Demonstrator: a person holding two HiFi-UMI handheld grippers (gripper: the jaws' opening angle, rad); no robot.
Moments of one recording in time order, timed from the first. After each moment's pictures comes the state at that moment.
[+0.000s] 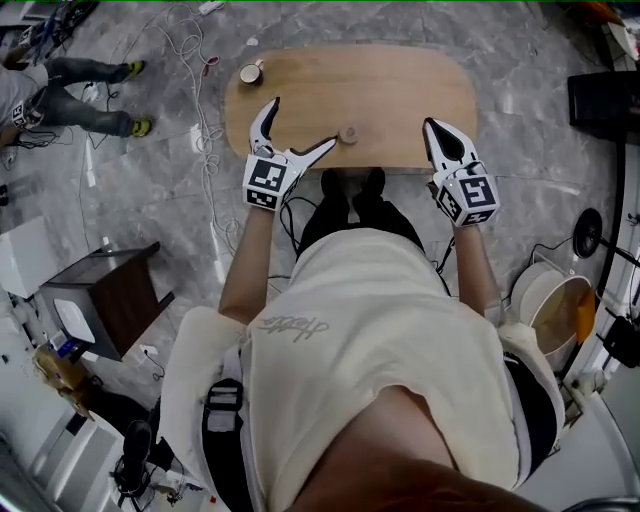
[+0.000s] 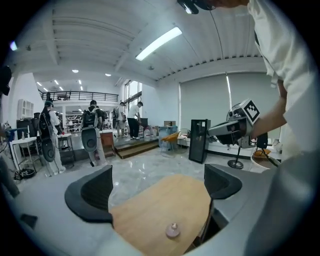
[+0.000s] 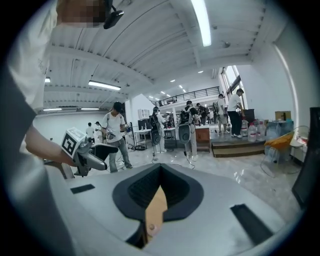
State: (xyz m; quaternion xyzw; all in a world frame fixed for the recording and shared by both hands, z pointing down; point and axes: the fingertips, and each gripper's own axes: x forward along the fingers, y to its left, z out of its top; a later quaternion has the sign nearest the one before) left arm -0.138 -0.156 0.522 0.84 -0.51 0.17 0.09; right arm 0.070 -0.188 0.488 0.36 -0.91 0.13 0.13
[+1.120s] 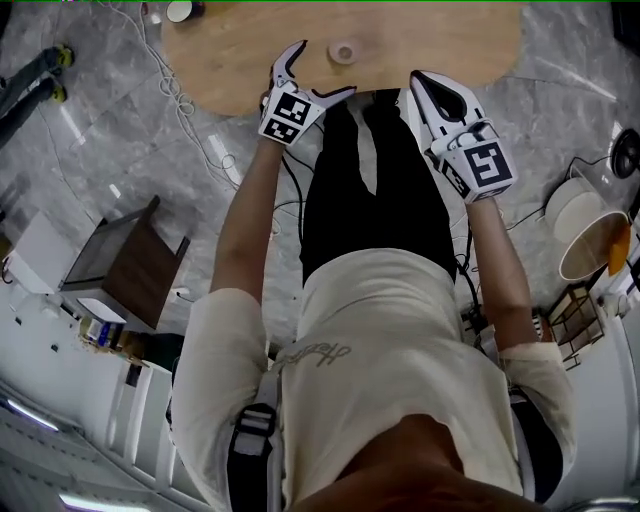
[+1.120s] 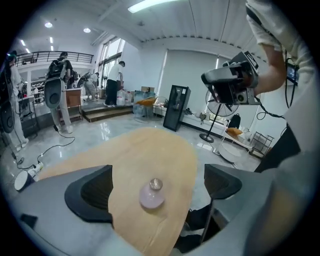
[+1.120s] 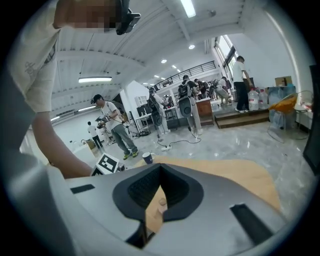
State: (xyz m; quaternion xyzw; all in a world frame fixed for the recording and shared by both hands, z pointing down) left arm -0.065 -0.187 0.906 0.88 -0.32 0.28 0.21; right arm 0.041 -0.211 0.738 0.32 -0.90 0.24 0.19
